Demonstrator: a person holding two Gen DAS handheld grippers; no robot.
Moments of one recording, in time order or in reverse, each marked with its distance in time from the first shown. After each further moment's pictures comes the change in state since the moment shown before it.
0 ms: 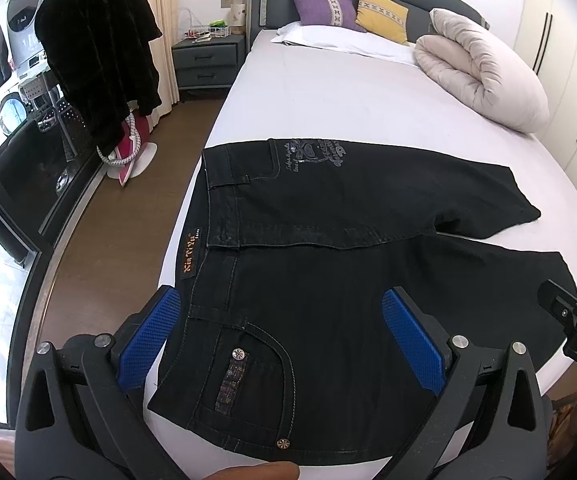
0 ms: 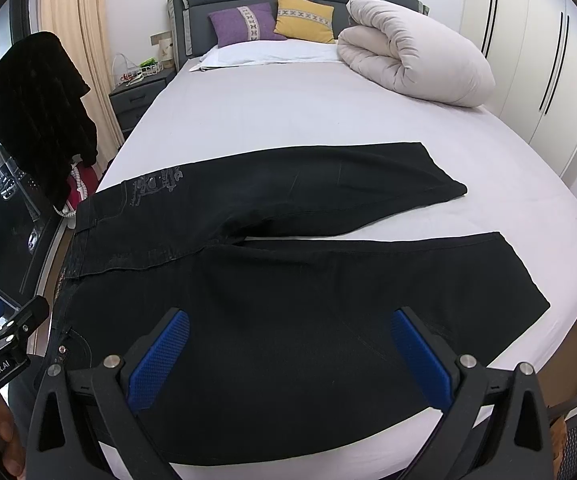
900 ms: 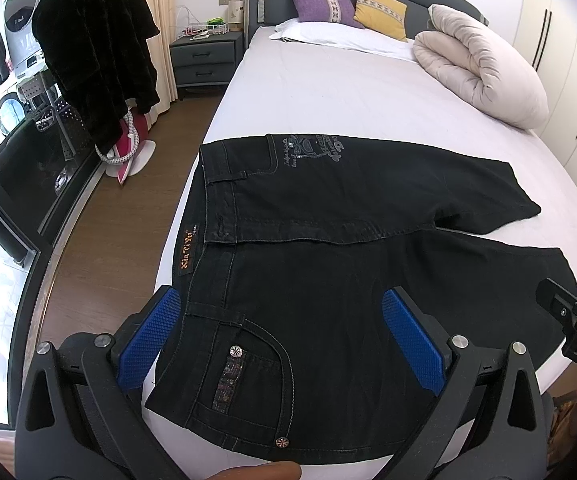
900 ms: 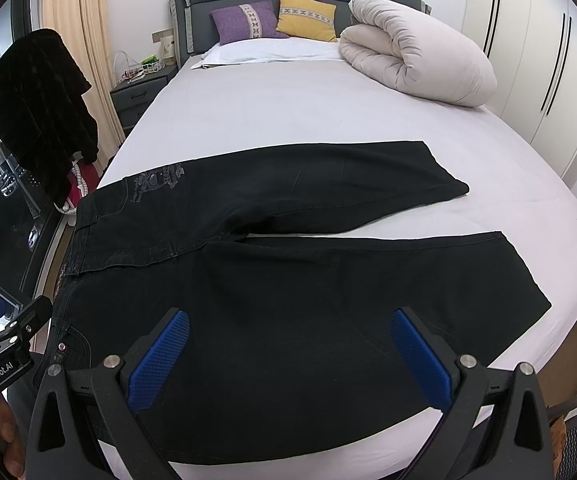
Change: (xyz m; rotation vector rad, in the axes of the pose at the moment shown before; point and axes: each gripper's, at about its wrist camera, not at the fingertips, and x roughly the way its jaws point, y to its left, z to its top) left arm 0.001 -0.001 -0.002 0.004 0.007 -0.002; right arm 0.001 0.002 -0.001 -0.001 0.002 0.000
